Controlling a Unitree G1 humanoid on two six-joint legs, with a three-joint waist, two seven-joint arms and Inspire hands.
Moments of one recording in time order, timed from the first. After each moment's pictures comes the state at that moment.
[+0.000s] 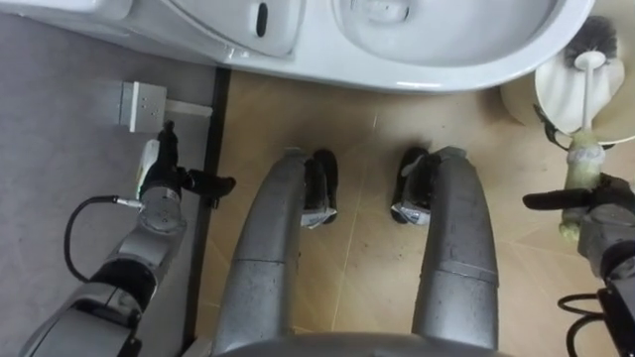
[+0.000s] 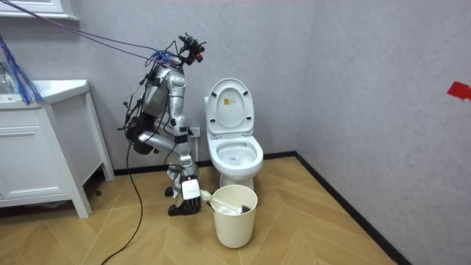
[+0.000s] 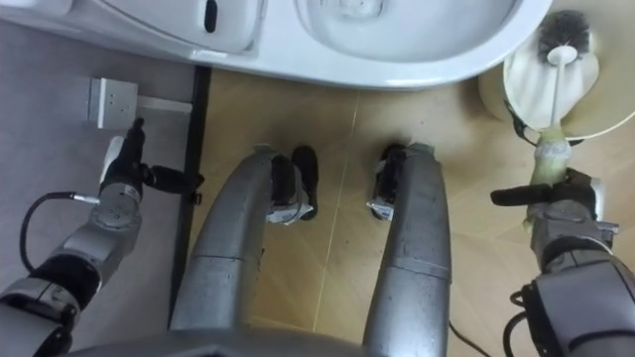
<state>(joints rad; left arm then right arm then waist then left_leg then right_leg) -0.23 0.34 -0.34 0.91 -0.11 -0.02 0.35 -0.40 -0.55 0.26 1.36 0.47 0.02 -0.26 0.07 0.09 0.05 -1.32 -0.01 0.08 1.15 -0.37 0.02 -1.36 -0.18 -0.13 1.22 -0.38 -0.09</state>
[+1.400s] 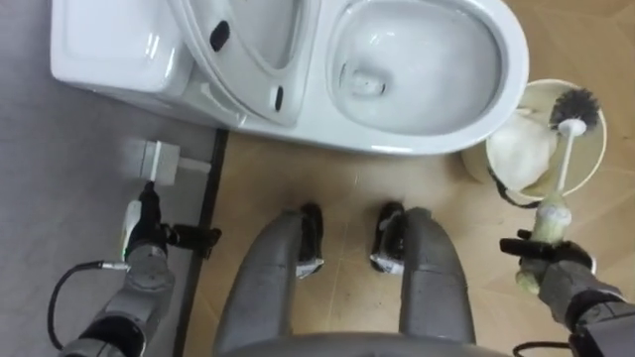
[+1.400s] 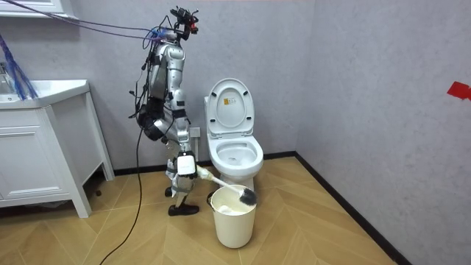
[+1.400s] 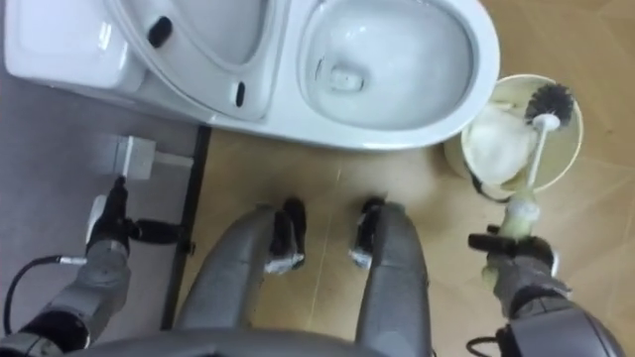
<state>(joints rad) -0.02 0.33 -0.31 0.95 -0.18 -0.09 0.40 -0.20 -0.40 0.19 1.32 0.70 0.02 -0.26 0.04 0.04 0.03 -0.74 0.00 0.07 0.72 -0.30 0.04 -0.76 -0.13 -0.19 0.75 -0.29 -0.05</state>
